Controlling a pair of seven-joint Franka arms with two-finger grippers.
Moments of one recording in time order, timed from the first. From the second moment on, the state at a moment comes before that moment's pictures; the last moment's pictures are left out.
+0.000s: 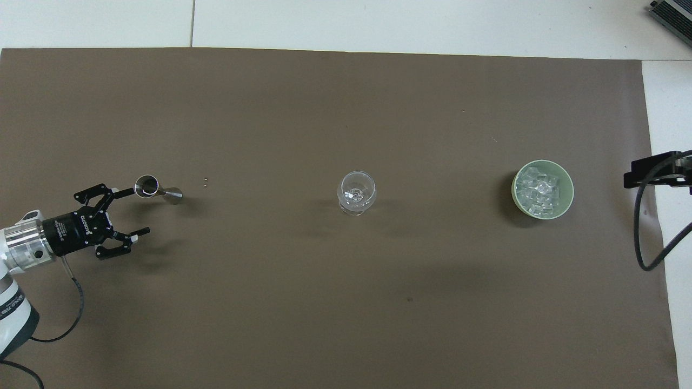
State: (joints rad) left arm 0.38 0.19 -0.09 -2.39 -1.56 1.97 -0.55; right arm -0.05 -0.03 -0.03 -1.56 -0.01 1.53 0.05
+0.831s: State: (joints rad) left arm 0.33 0.22 -0.09 -2.42 -1.74 2.05 -0.49; right arm -0.05 -0.03 -0.03 -1.56 -0.01 1.53 0.05
